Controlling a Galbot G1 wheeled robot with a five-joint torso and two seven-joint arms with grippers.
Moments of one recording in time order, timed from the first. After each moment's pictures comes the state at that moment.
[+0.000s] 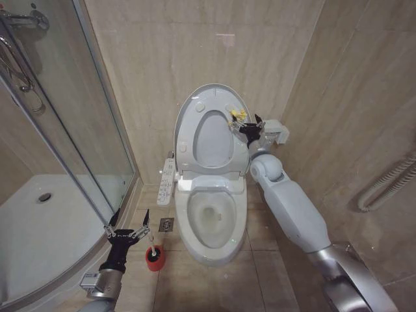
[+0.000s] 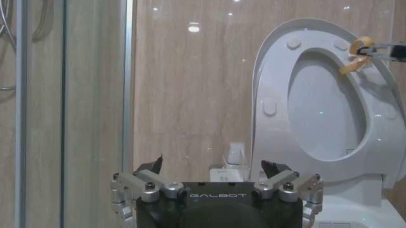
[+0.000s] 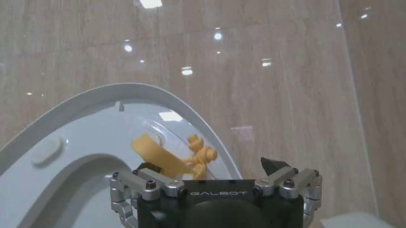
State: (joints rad) left arm 1.56 -1.28 -0.54 -2.04 -0.27 -0.21 -0.05; right arm -0.44 1.19 0.17 1.53 0.56 -0.06 0.28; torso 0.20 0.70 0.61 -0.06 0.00
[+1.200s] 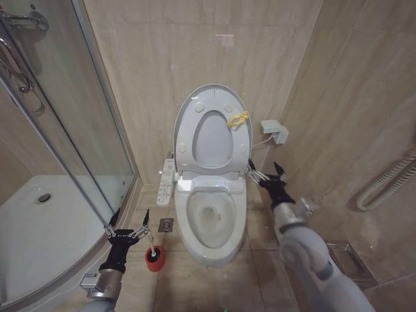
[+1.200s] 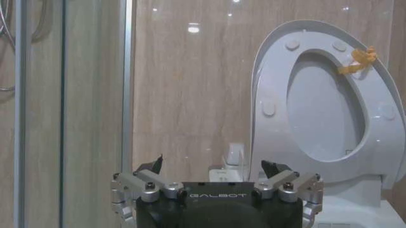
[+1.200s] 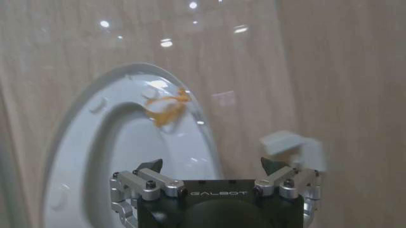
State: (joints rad) left arm 1.56 -1.28 -0.54 -2.04 -0.27 -0.21 -0.05; right arm -1.26 1.17 0.46 2.17 0.53 -0.11 0.32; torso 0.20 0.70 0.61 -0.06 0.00
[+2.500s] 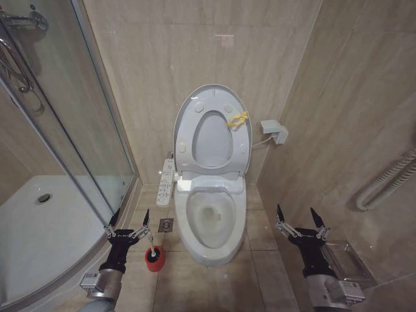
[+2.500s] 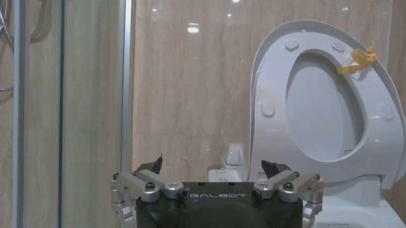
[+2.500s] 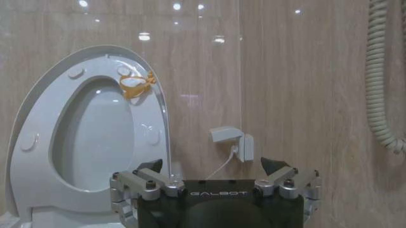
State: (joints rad) left arm 1.56 -1.28 -0.54 -2.04 -0.27 -0.21 -0.05; right arm -1.74 1.40 0.64 2.27 0.22 0.16 0.17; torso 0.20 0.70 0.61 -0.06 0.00
